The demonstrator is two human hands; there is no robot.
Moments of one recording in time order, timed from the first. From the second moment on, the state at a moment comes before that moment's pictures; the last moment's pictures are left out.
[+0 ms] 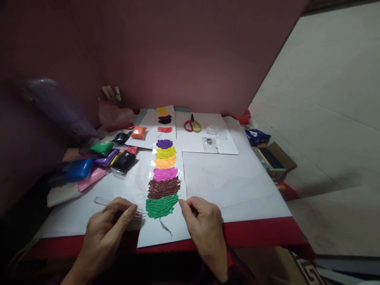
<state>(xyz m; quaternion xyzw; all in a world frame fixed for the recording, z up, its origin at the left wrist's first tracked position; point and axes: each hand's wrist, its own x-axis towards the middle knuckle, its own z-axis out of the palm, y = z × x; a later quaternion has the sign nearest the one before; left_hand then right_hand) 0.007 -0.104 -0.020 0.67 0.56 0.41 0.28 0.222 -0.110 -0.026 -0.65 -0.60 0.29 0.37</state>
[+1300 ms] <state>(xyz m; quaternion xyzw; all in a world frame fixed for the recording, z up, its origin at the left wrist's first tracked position) 0.022 -0.096 -0.019 0.67 0.53 0.40 0.34 0.222 -0.110 -0.028 -0.65 -0.59 0.30 0.36</state>
